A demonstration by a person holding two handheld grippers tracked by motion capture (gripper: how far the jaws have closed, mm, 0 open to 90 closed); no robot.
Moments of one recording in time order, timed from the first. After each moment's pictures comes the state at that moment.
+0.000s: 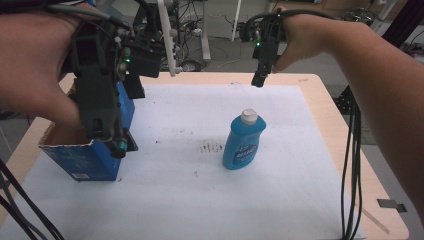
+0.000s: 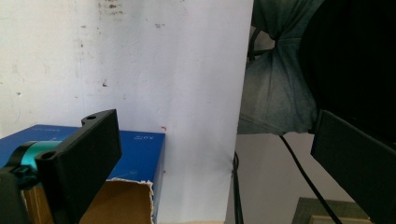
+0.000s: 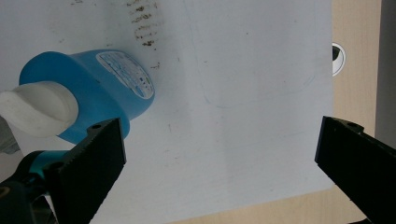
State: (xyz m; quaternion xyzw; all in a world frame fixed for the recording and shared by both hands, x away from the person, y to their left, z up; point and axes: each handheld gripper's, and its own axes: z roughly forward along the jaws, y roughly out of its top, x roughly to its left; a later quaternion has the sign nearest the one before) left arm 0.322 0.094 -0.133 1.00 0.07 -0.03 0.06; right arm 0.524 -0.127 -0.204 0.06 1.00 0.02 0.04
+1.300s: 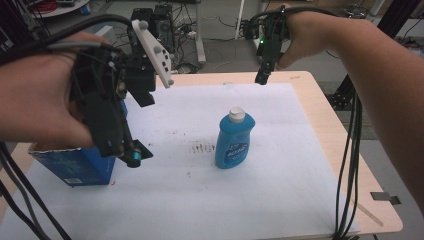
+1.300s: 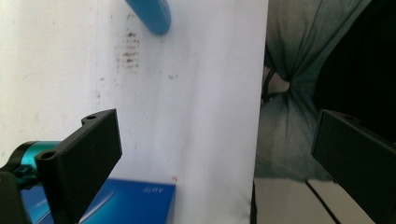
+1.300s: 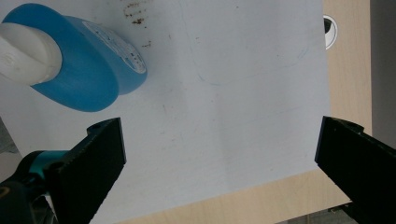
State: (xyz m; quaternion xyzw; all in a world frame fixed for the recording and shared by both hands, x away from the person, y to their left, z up) left arm 0.316 0.078 -0.159 0.98 0.06 0.01 0.16; right arm 0.520 -0.166 -0.199 0.09 0.99 0.02 0.05
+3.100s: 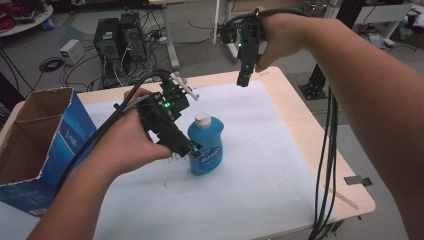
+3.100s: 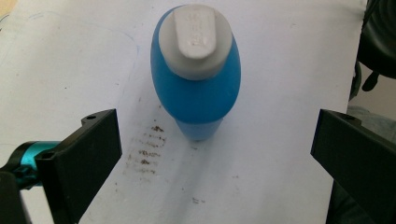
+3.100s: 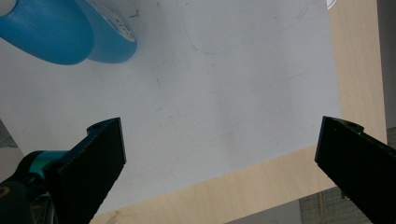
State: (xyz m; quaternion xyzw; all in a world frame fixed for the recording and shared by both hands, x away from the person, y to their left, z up) left arm 0.390 -0.012 -0.266 0.94 0.18 0.04 0.28; right arm 0.521 -0.212 -0.205 0.12 0.99 0.03 0.05
